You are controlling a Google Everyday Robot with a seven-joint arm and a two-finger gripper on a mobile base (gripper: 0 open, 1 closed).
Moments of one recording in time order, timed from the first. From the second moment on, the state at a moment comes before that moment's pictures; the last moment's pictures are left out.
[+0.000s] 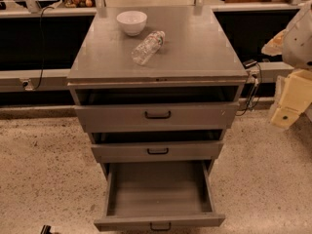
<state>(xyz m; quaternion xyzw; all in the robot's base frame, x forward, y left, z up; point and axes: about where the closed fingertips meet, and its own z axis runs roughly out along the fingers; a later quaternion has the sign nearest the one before) 0.438 -0.217 0.976 -0.60 0.78 -0.03 0.16</state>
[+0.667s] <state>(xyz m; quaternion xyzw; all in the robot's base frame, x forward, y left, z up) 0.437 -0.221 0.911 -0.61 0.78 -0.02 0.14</state>
